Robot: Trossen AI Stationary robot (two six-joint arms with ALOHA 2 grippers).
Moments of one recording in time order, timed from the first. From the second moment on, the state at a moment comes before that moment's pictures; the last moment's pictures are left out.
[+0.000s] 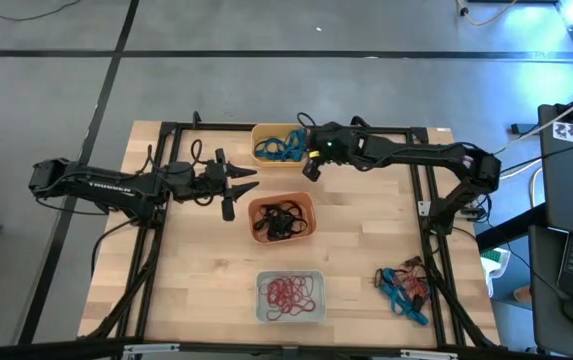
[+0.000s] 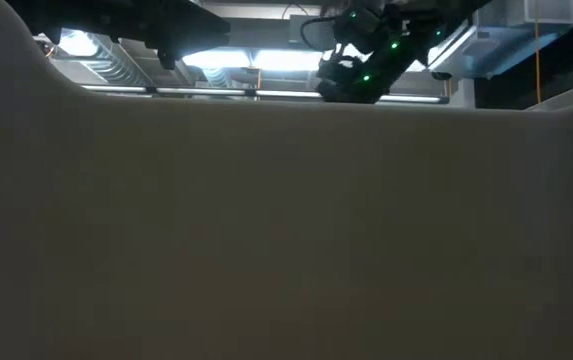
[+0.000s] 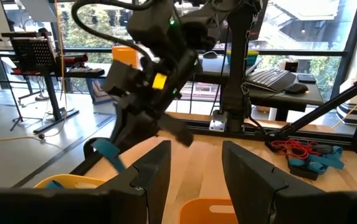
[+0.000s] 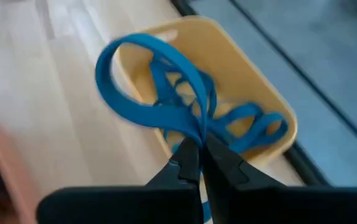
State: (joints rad) left arm 0.04 0.97 0.50 0.45 -0.23 0.00; right arm -0.35 1.63 1.17 -0.22 0.18 -0.02
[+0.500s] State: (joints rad) left arm 0.04 0.97 0.50 0.45 -0.23 0.00; right arm -0.46 1.76 1.17 0.12 0.14 -0.05
